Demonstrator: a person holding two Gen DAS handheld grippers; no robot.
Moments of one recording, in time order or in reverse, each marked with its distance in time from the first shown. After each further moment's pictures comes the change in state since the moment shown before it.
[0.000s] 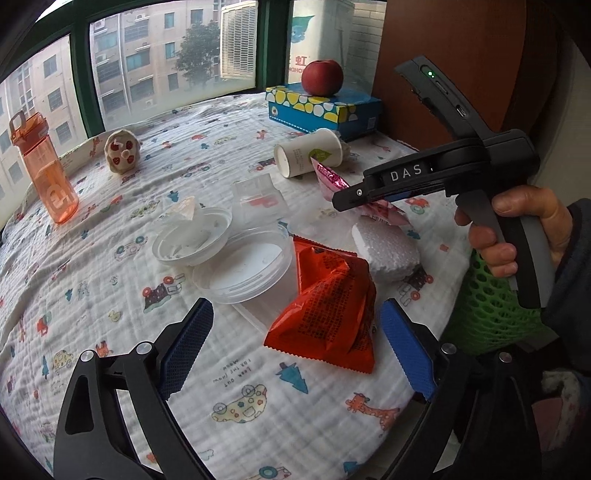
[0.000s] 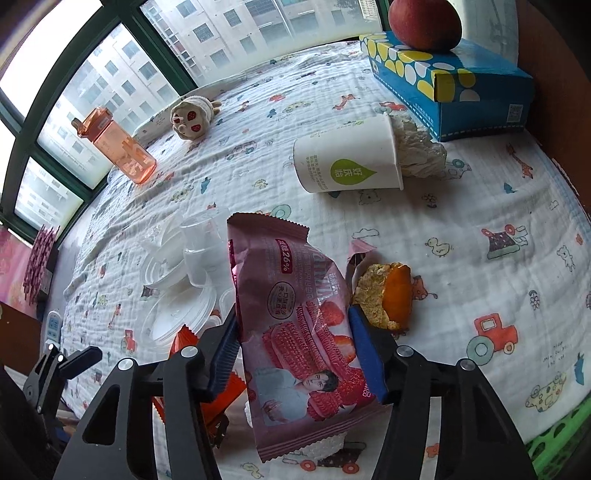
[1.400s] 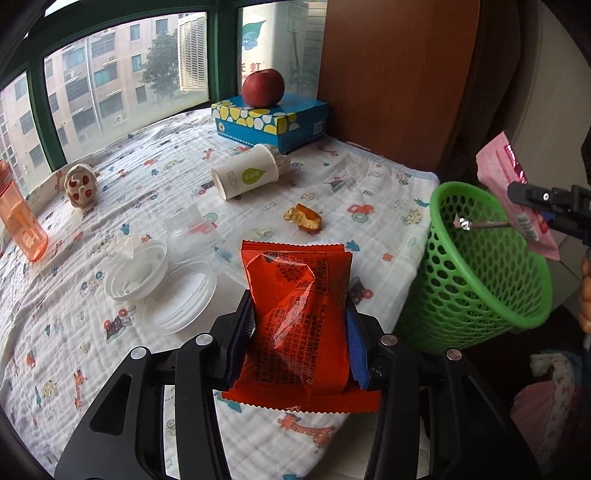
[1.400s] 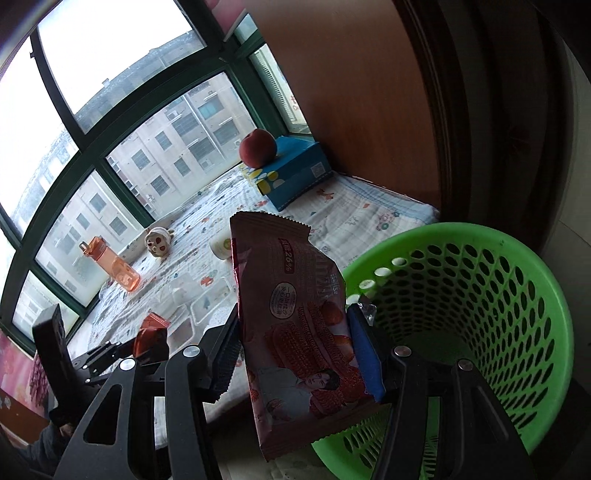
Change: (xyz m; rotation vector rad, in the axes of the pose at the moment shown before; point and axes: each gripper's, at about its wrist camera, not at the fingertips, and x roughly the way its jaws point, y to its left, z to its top) left arm -0.011 -0.058 0.023 0.100 -0.011 -0.088; right arm -0.204 -0.066 -0.167 0.329 -0.443 -0.153
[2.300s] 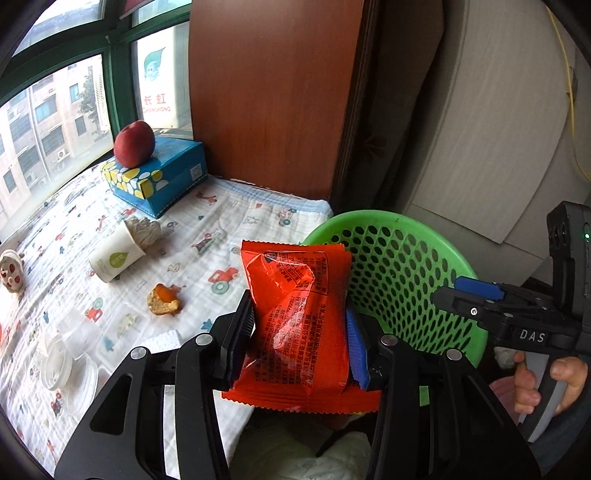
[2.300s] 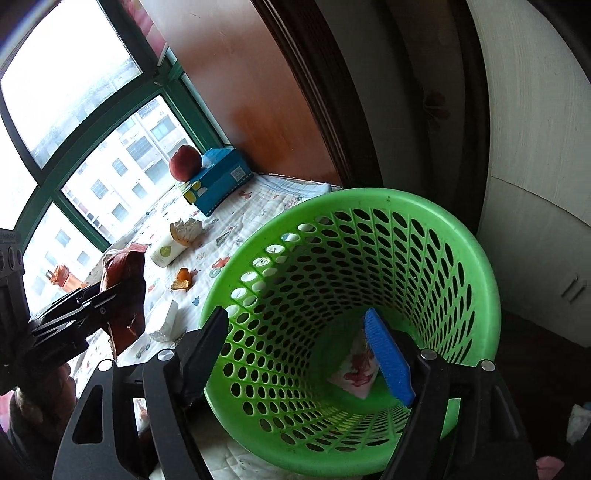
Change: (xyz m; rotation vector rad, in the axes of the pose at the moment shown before) left arm 0.019 -0.135 0.068 0.169 -0.014 -0.200; right arm -0.041 -0.078 -0.034 0.135 -0.044 -0.138
